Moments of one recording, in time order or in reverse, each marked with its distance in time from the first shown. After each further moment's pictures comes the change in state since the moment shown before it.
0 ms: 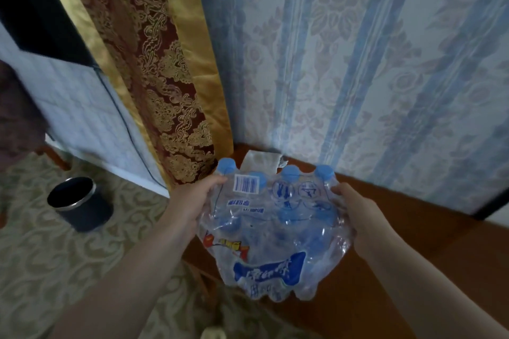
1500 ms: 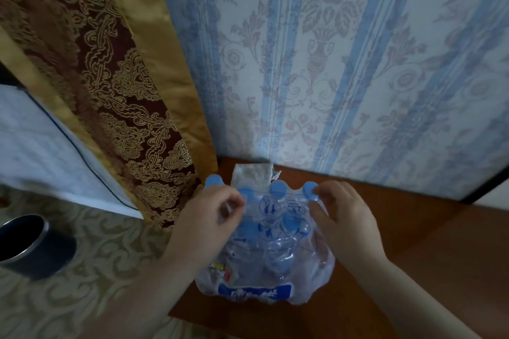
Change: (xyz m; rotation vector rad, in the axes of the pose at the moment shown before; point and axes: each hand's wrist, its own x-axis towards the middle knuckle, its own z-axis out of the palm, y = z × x) left_hand 0.068 0.031 0.002 0.843 -0.250 1.105; right_hand 0.018 -0.008 0.068 -0.841 0.283 -0.827
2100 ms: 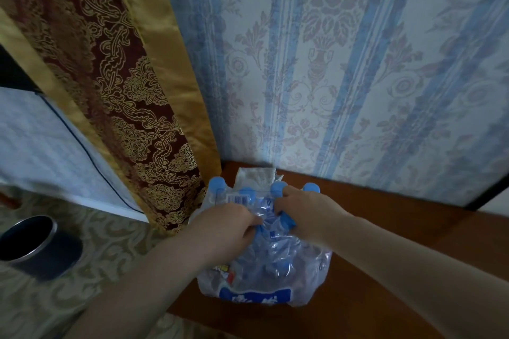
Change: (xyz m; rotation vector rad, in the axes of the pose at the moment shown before) left_hand 0.013 0.016 0.007 0.372 -0.603 0.071; right_hand 0.038 -0.030 0.016 -0.607 -0.707 -0.403
